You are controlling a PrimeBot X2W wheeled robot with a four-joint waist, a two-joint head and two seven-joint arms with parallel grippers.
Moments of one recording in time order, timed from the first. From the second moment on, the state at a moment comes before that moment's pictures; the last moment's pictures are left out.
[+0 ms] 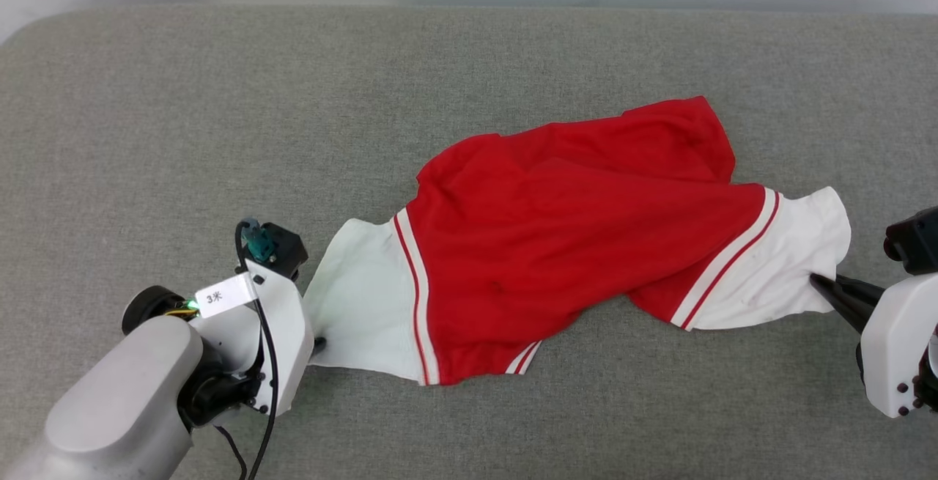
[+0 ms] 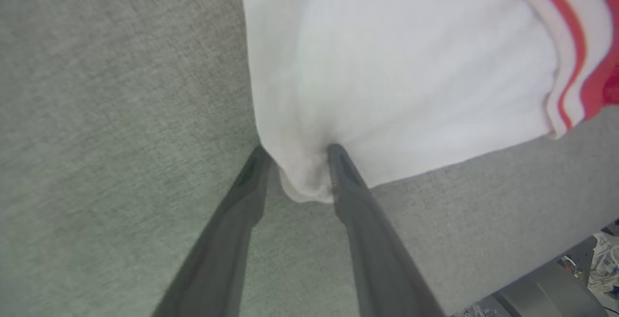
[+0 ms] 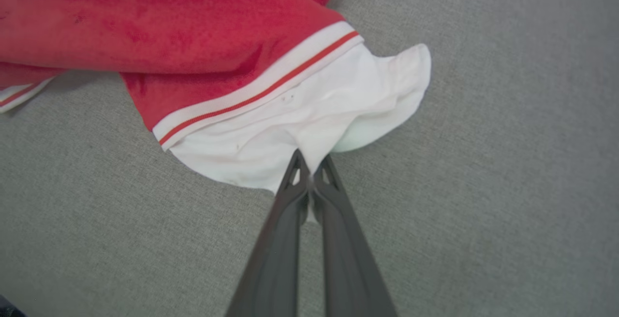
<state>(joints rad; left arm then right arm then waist) -0.56 0.61 -0.74 0.31 -0.80 -0.13 0.77 -0.25 -0.70 0.27 -0.01 0.63 0.13 0.55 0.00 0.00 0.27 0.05</state>
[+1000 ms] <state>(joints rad) -0.57 0.67 -0.53 -0.06 -0.89 -0.06 0.36 -0.27 -0.68 0.09 -0.16 0.69 0.13 0.44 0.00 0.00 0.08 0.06</state>
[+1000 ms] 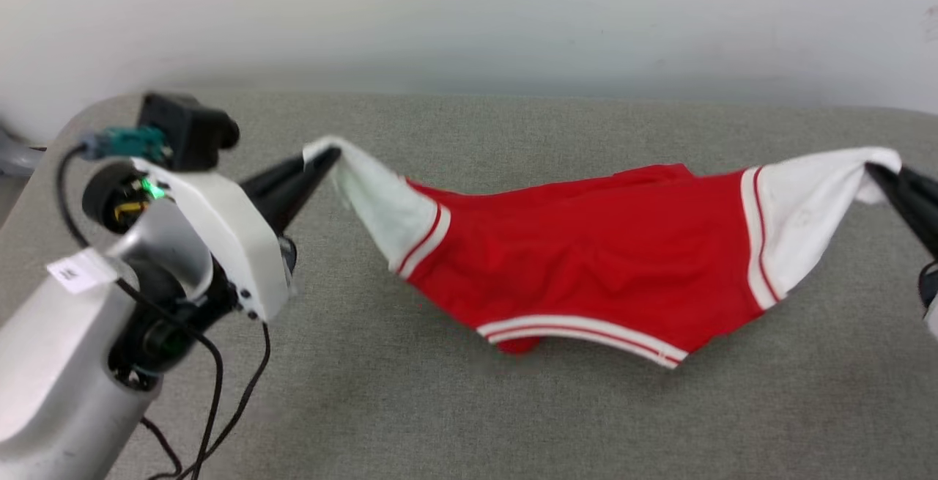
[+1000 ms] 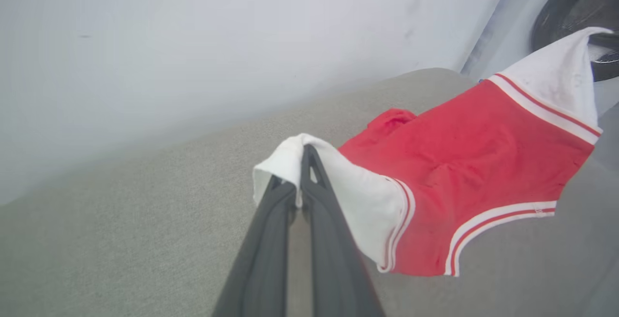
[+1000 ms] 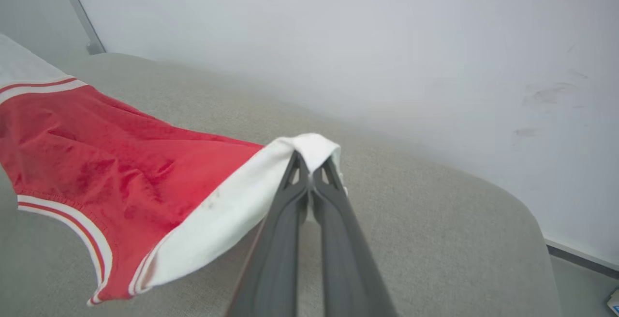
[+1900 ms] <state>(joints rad) -1.19 0.49 -0.44 0.08 -0.78 -0.05 0.24 -0.90 -0.66 0.06 -0.08 0.66 0.13 0.44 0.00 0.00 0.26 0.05</state>
